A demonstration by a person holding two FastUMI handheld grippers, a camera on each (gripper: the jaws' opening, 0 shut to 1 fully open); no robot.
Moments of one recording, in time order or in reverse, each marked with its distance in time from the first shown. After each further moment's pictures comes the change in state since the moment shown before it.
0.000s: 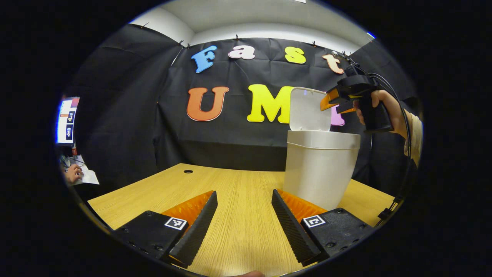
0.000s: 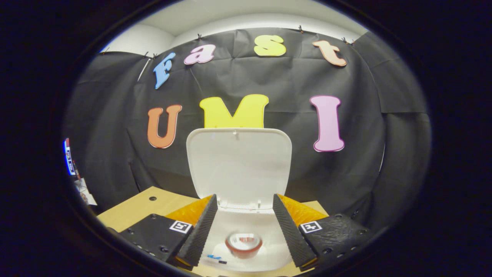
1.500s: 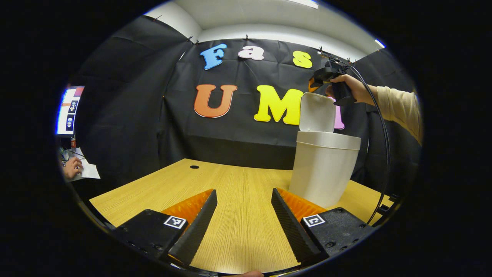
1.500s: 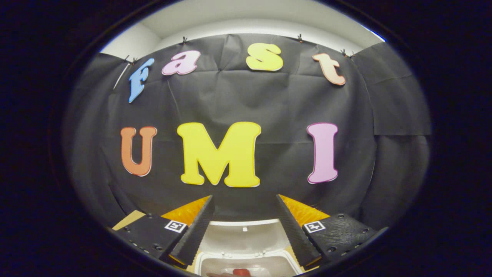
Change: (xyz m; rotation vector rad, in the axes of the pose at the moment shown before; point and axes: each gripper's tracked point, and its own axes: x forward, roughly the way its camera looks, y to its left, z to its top) left arm -0.028 0.055 -0.009 -0.041 0.007 -0.027; right arm 0.092 0.022 0.118 0.027 -0.019 -0.165
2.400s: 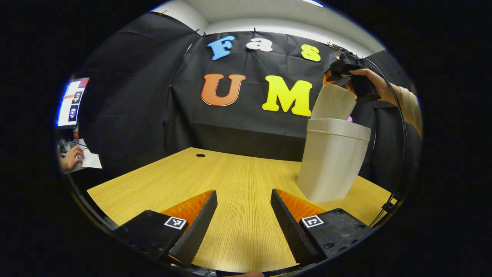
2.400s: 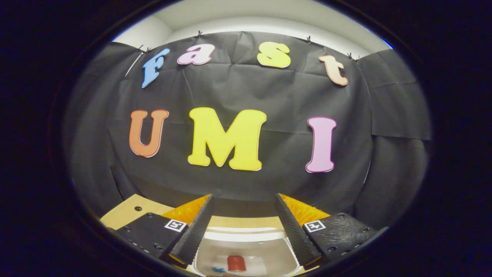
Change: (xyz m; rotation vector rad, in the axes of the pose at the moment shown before) left arm 0.006 0.012 -0.033 -0.020 0.070 0.040; right arm -0.072 0.008 -0.044 -0.112 -0.017 -0.021
